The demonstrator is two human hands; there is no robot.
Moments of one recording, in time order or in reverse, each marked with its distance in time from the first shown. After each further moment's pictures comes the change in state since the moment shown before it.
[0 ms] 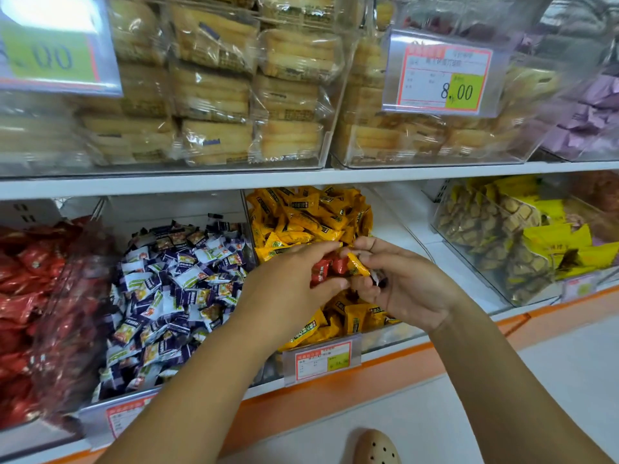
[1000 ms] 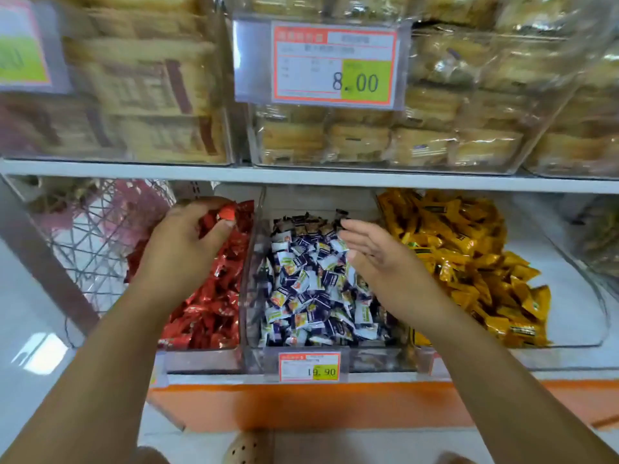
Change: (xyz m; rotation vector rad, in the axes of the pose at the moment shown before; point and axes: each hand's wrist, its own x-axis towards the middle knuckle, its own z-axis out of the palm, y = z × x) left_hand -0.104 -0.159 -0.156 0.034 0.559 -0.449; right_hand 0.055 0.073 0.146 -1.076 -0.054 -0.371
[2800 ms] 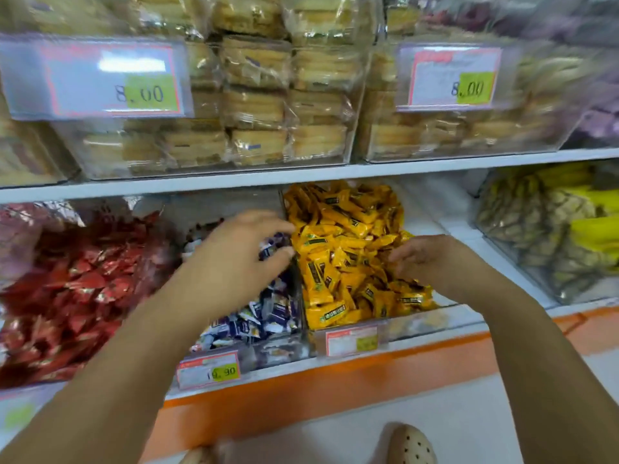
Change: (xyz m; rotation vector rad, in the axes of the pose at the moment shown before) left_hand -0.039 0.145 0.066 0.148 -0.476 0.405; right_hand -0.074 0.062 -0.159 -0.252 0.087 0.372
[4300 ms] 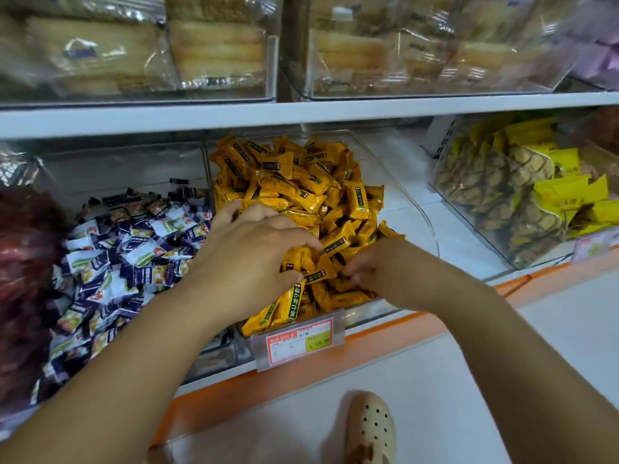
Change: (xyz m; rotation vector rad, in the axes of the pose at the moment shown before) left_hand 0.051 0.028 0.097 0.236 -0.164 0.290; right_hand 0.017 0.011 0.017 -0.530 -0.315 0.134
